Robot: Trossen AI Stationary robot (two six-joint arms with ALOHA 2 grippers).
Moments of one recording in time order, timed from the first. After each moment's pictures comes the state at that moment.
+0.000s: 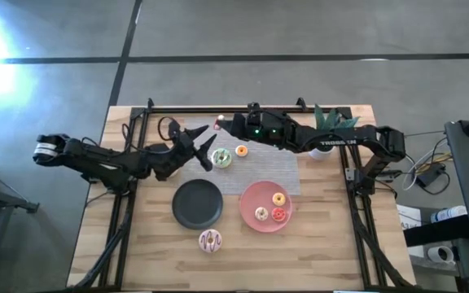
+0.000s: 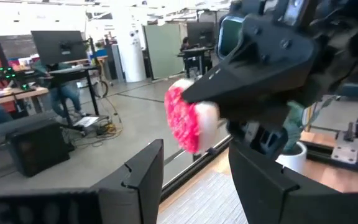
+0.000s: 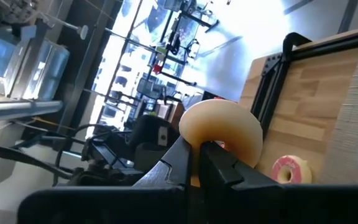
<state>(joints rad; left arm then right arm) -0.06 1.14 0.66 0.57 -0.80 0.12 -0.17 1.68 1.29 0.33 0.17 1.22</state>
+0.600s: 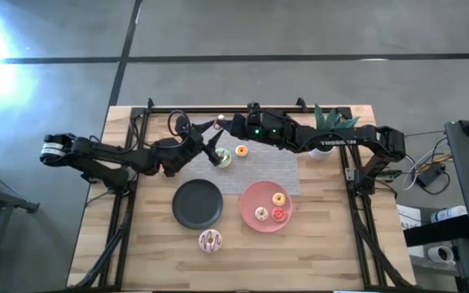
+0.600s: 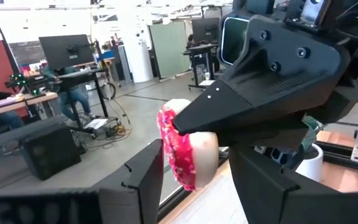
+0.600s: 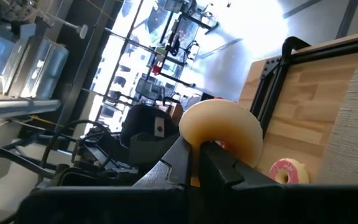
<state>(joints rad) -0.01 1.24 0.77 0.57 -0.78 0.17 -0.17 1.68 1.29 0.33 0.17 1.20</state>
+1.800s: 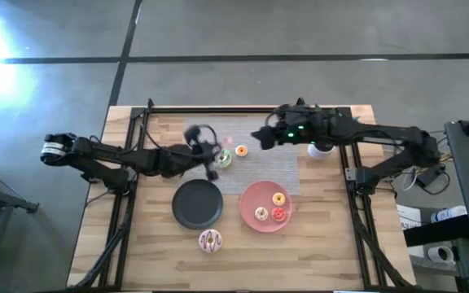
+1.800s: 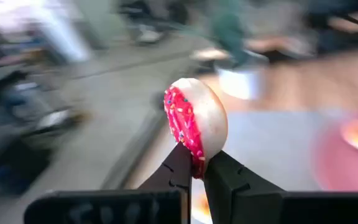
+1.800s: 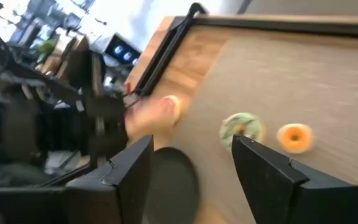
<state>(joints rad) -0.03 1.25 0.77 0.23 -0.55 0.24 -0.16 1.35 1.29 -0.47 0.16 0.96</state>
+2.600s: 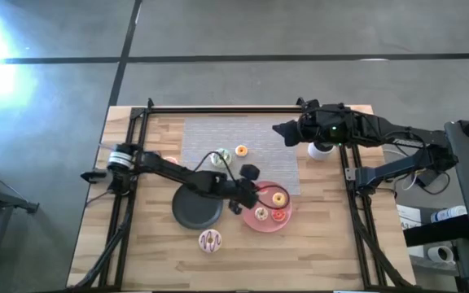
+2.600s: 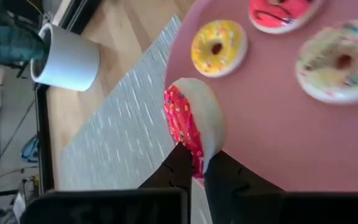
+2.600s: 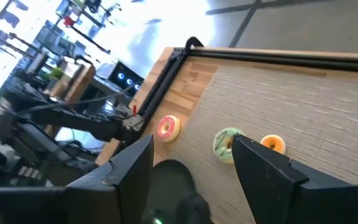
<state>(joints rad) -0.14 1.94 1.28 -0.05 -0.36 0.68 -0.10 1.15 1.29 -0.60 0.29 0.97</state>
